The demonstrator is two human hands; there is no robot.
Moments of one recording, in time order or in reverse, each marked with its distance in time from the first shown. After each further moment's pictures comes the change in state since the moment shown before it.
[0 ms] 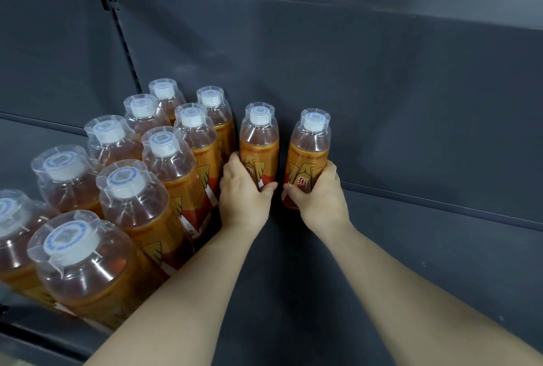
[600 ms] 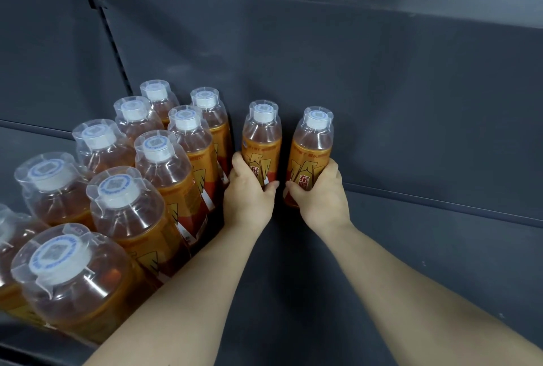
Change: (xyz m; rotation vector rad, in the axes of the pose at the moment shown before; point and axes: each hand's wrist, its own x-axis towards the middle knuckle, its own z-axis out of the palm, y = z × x) left_hand 0.007 0.005 0.009 -0.003 -0.085 -0.014; right_hand 0.006 -0.003 0.001 -0.029 0.053 0.026
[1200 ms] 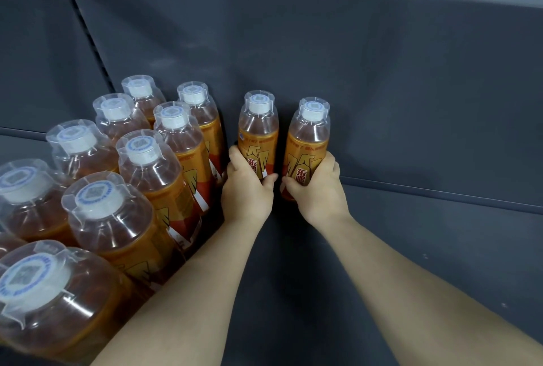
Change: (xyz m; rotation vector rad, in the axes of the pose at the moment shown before) left_hand 0.010 0.002 0.009 0.014 -0.010 0.009; right_hand 0.006 0.002 0.004 -0.033 -0.013 0.010
